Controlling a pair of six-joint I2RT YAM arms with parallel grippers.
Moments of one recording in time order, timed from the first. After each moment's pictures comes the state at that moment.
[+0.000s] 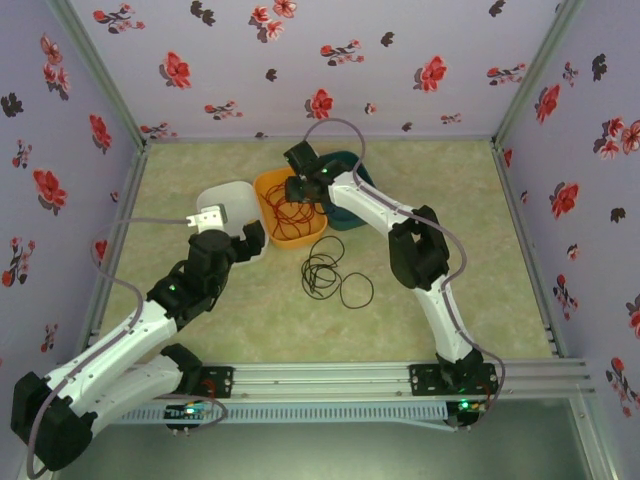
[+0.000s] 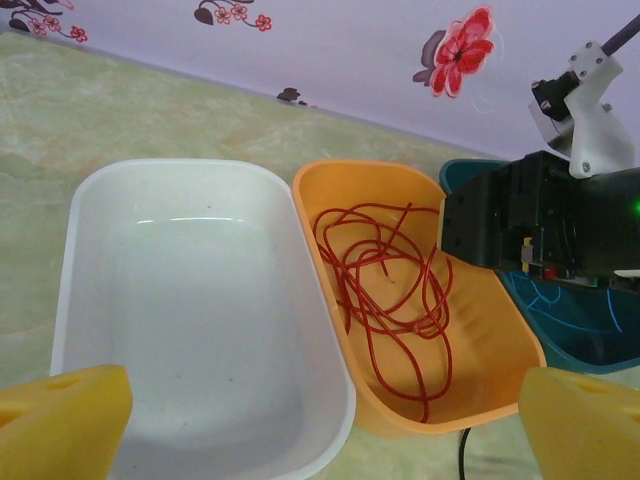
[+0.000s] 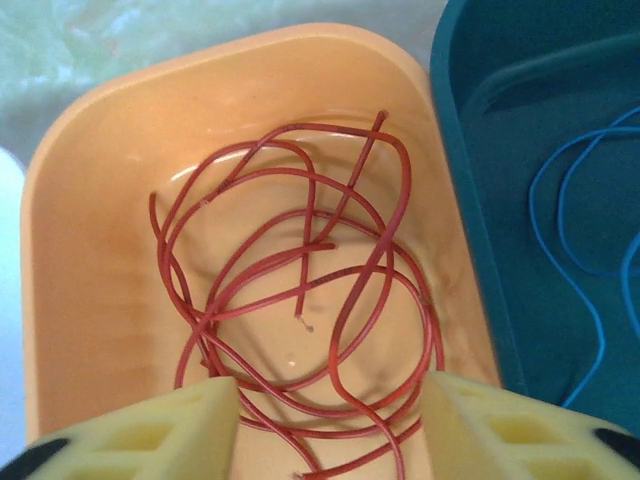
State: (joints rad) left arm -0.67 0.85 0.62 -0.19 -0.51 -0.54; right arm 0.71 2.28 2.05 -0.72 0.11 0.53
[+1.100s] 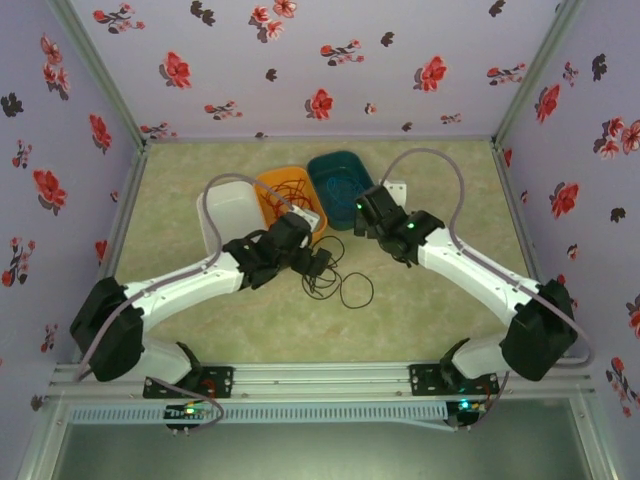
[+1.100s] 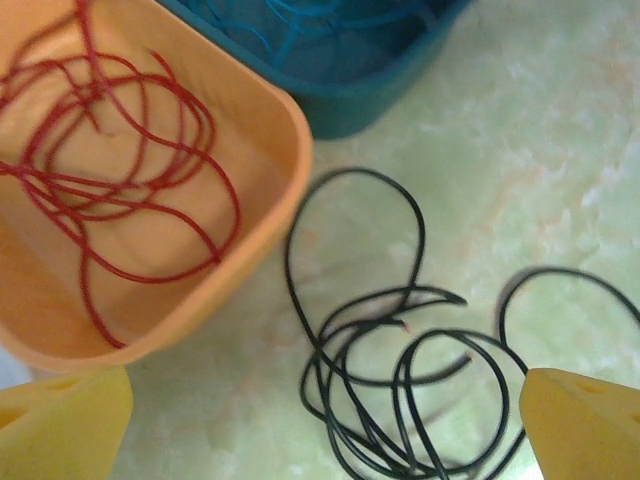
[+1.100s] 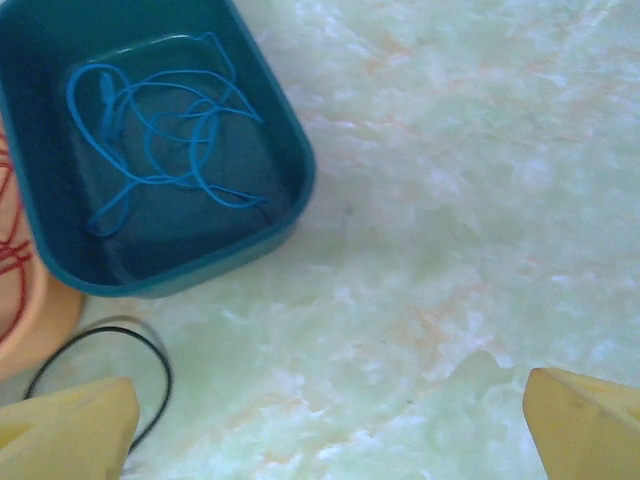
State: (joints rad) left arm -0.91 1.43 0.99 -0.38 -0.24 -0.24; right arm 0.70 1.36 1.10 -0.70 0.54 0.59
